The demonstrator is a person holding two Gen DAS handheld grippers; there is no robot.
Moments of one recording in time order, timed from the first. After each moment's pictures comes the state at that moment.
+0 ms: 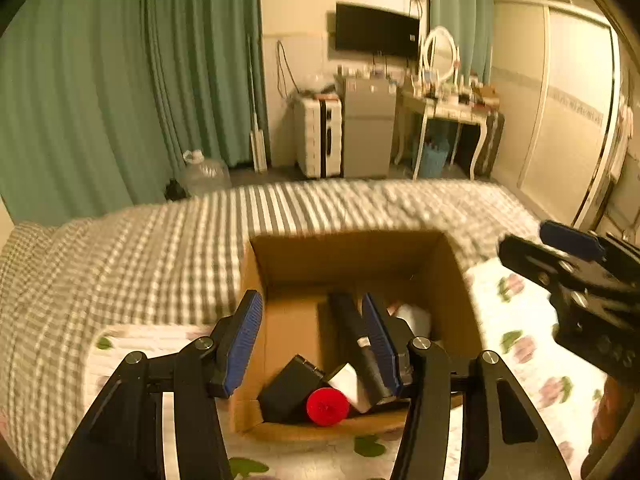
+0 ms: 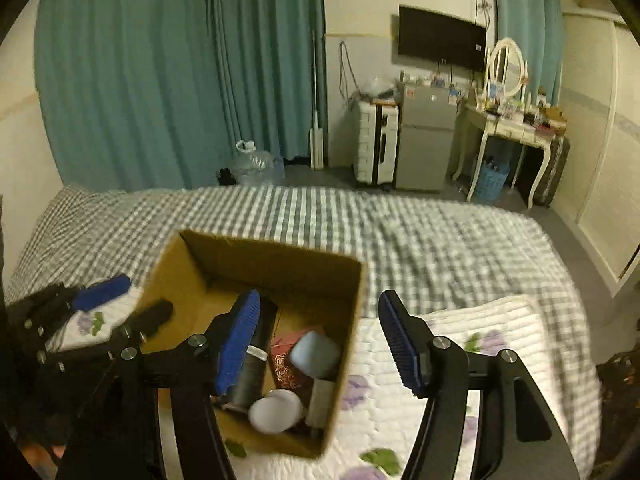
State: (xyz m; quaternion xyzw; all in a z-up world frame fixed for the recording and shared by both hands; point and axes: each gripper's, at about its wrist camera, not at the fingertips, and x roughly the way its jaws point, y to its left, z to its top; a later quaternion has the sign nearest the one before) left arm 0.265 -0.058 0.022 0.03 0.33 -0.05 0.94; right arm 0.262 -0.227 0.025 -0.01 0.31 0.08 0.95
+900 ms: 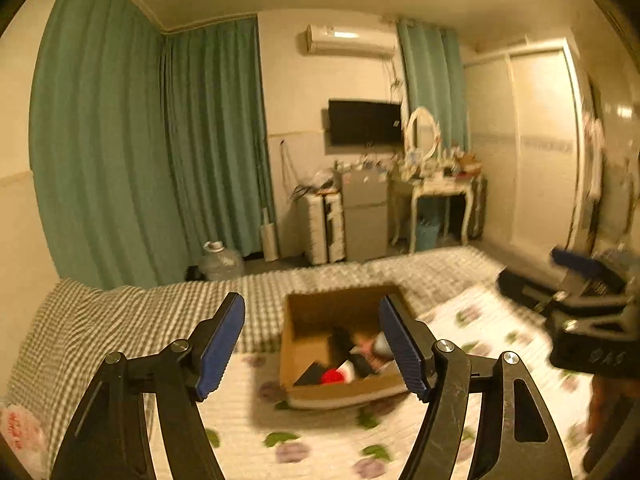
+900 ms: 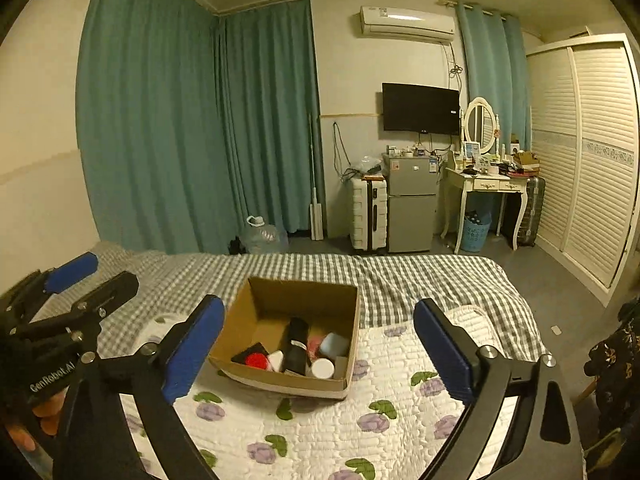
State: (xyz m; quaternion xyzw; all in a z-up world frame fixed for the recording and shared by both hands) left arm 0.095 -0.041 0.082 0.06 0.17 -0.04 0.98; right arm 0.089 -0.221 0.076 0.02 0.19 0.07 0.98
